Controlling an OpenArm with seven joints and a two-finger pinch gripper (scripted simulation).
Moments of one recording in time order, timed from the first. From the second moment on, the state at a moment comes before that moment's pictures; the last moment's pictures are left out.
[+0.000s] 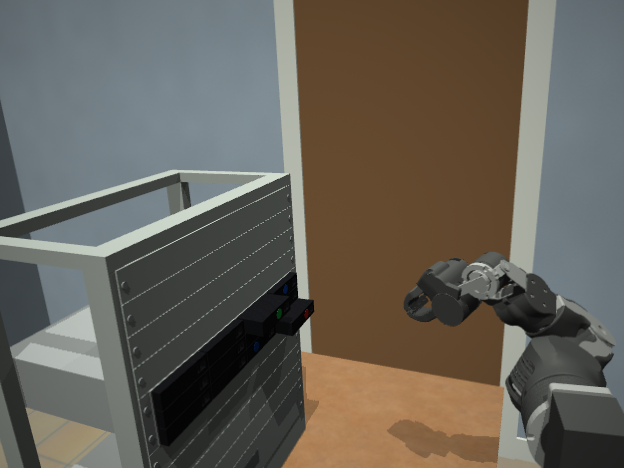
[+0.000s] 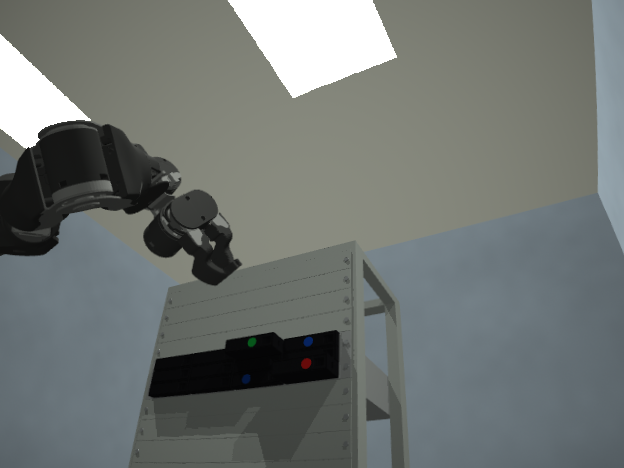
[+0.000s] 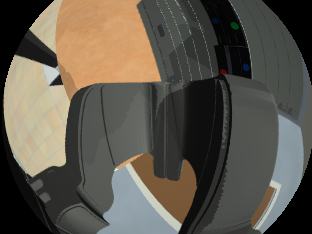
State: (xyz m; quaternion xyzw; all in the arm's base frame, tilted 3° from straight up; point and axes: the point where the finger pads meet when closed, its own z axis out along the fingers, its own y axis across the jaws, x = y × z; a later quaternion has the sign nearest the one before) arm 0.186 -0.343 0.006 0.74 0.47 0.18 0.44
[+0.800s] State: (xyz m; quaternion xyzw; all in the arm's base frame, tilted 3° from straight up) arm 0.184 -0.343 0.005 0.74 0.48 0.18 0.43
